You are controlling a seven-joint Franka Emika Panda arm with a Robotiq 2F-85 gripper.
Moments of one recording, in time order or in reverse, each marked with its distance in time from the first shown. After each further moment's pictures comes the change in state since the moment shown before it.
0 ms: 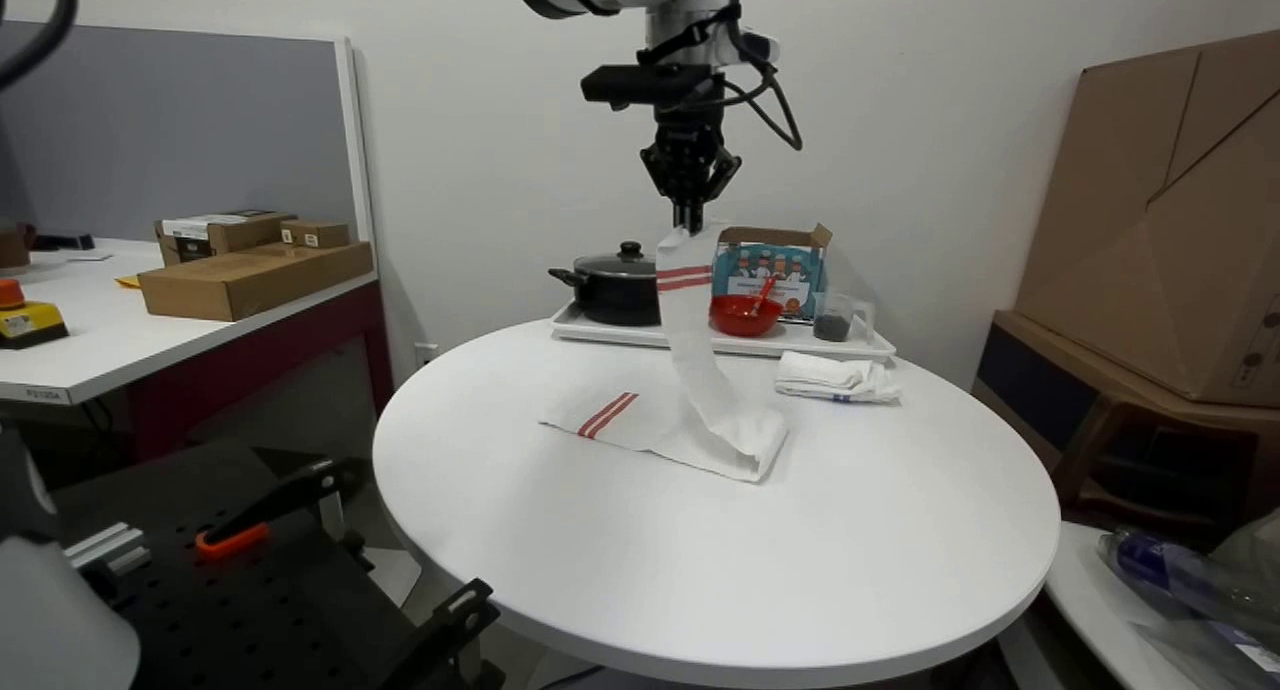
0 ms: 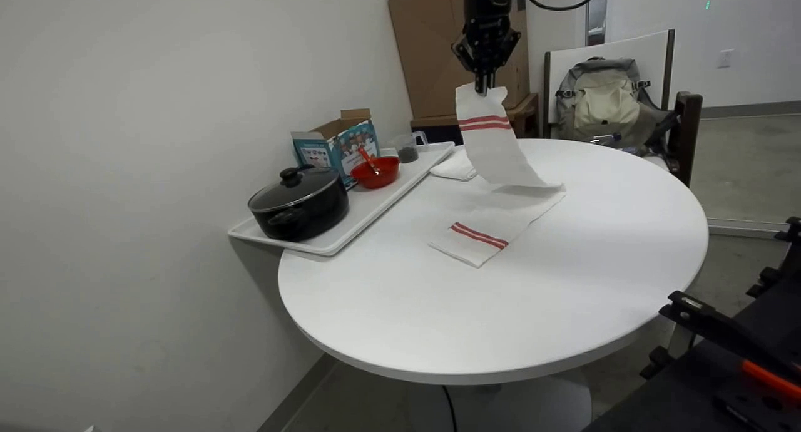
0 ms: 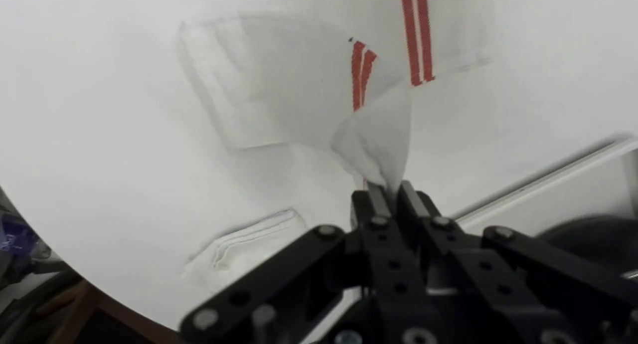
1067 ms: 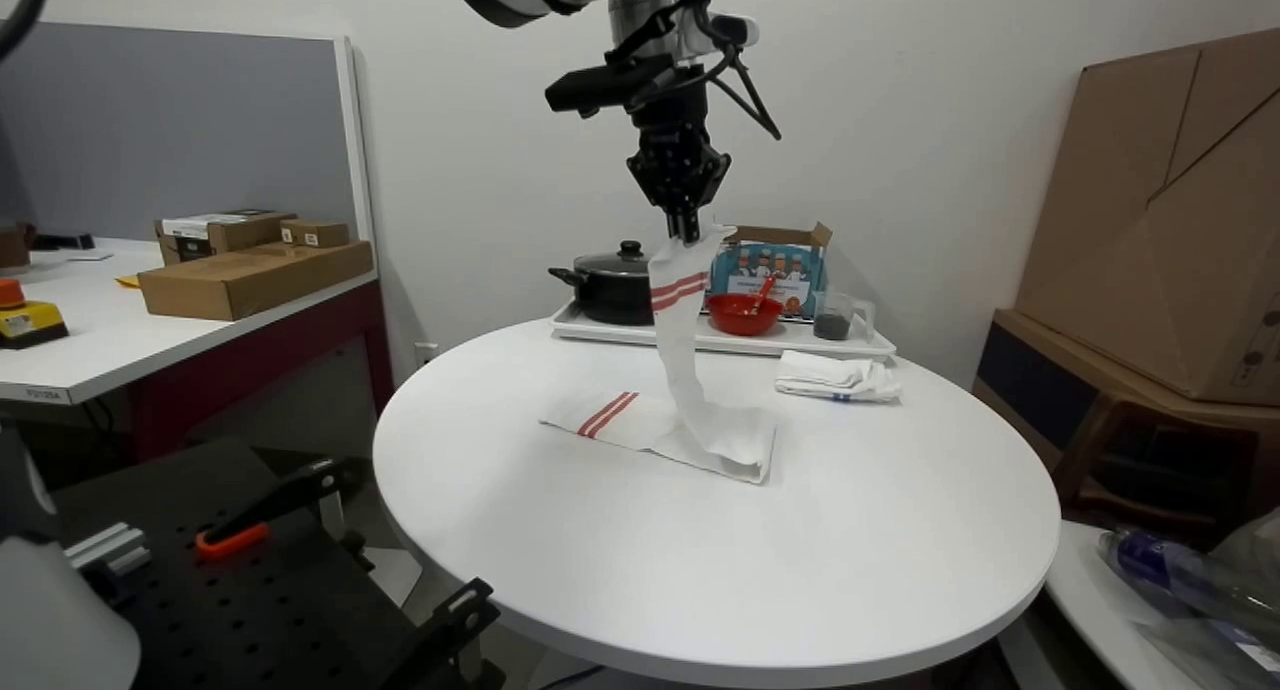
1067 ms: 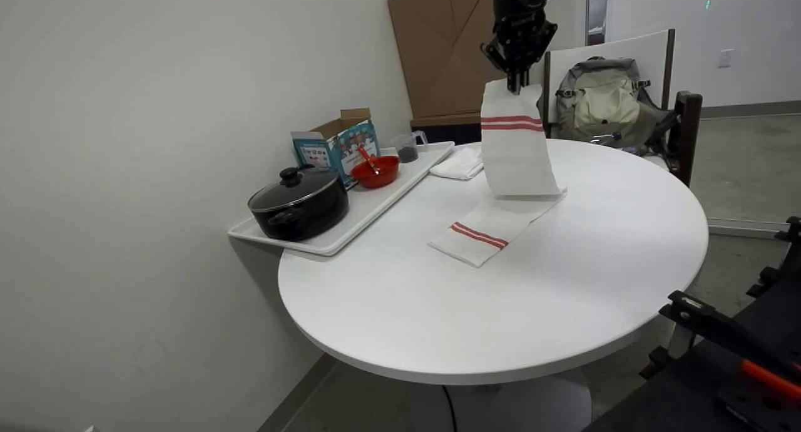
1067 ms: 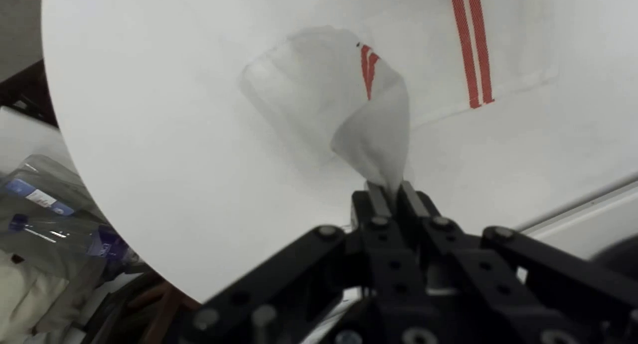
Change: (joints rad) arm -0.023 -0.133 -0.014 -0.201 -0.215 0.104 0.232
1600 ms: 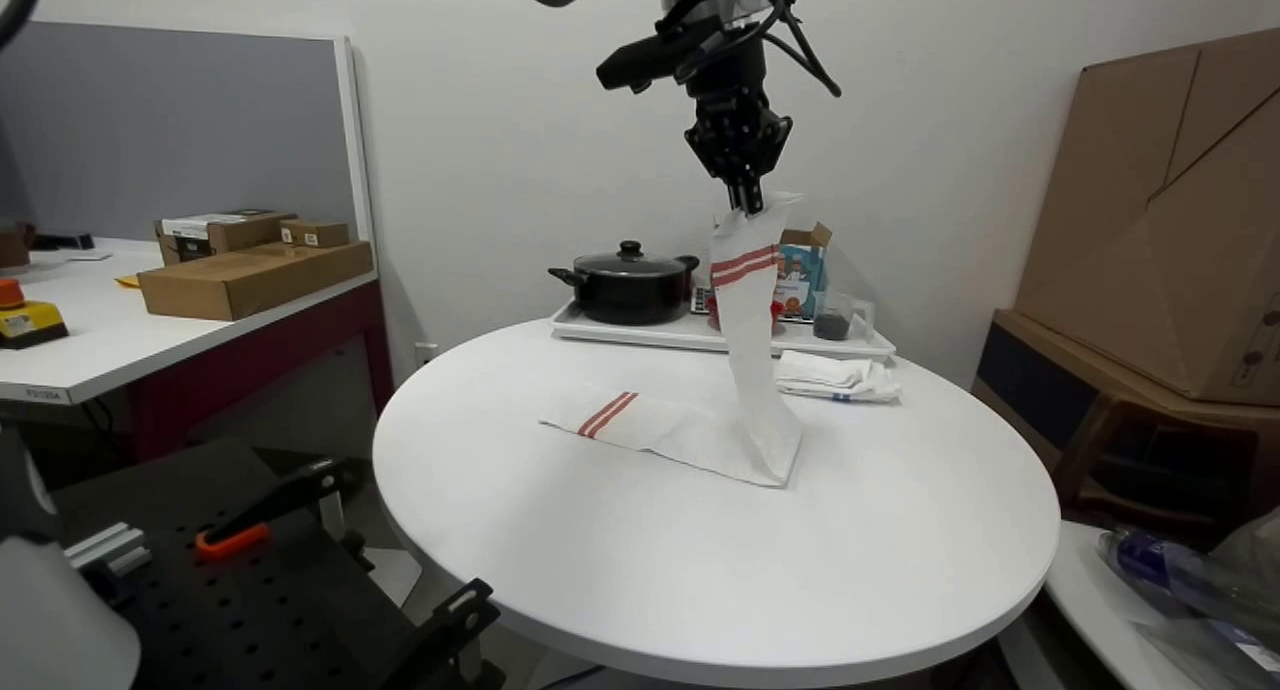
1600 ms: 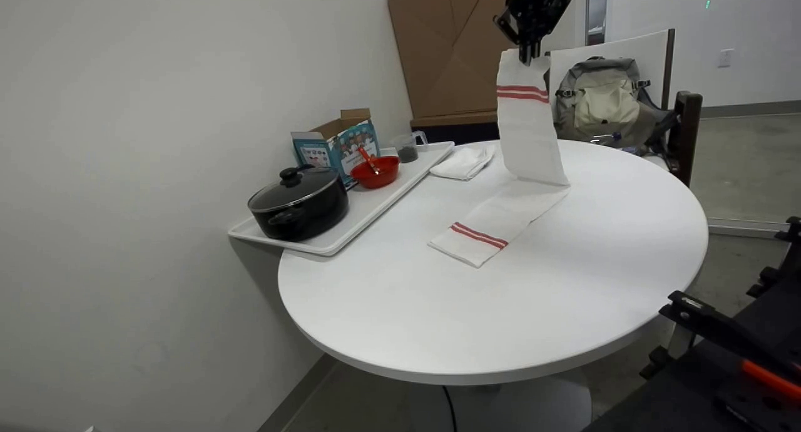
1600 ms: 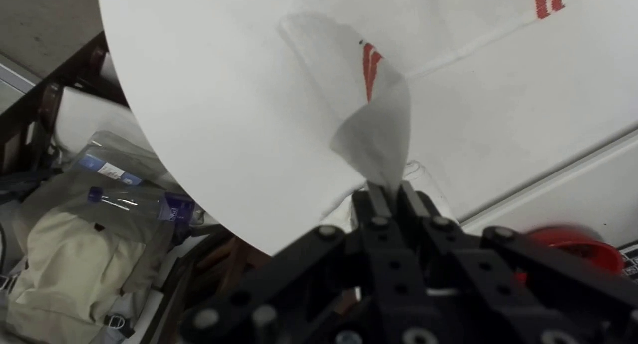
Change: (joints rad) arm -0.045 -0.002 -0.040 0.063 -0.102 0.018 0.124
